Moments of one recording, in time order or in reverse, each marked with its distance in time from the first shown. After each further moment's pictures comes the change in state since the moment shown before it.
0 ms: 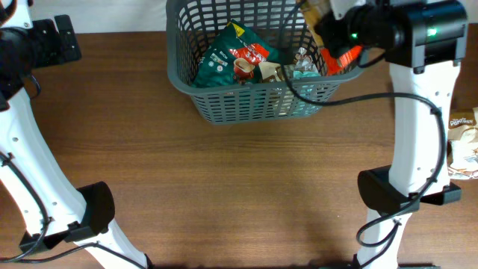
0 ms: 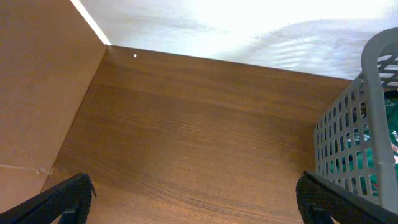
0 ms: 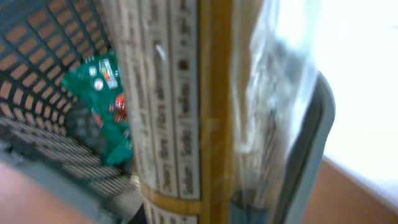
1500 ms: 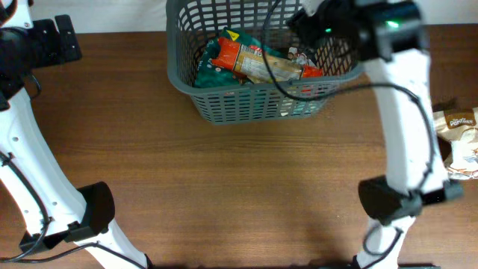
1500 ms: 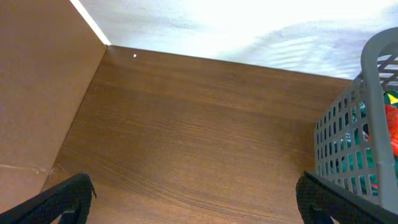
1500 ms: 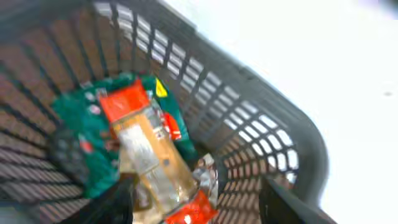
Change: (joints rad) left arm 0.000 0.000 0.000 0.000 0.000 0.000; right arm 0.043 -0.085 -0.256 0.271 0.002 -0.069
